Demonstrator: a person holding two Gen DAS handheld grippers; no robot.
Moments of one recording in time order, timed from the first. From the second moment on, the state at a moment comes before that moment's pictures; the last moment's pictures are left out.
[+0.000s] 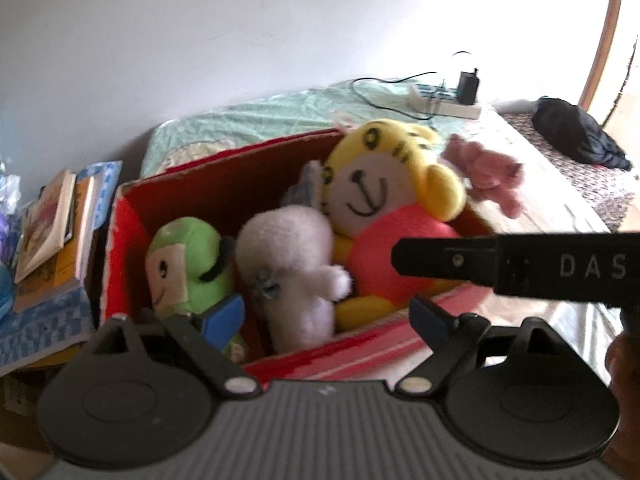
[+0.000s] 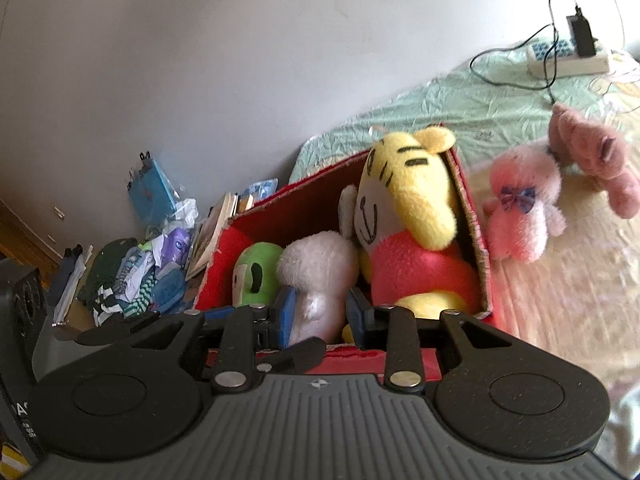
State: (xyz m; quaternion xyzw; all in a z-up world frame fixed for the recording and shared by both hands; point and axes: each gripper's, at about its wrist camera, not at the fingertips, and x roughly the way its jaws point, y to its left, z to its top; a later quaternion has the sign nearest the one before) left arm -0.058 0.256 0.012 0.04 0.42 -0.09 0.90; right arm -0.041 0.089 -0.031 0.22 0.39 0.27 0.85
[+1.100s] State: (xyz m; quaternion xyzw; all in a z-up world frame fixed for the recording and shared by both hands) left arm -0.030 0.054 -0.011 0.03 0.41 -0.22 0.89; right arm 0.030 -0.141 -0.080 0.29 0.42 0.18 0.84
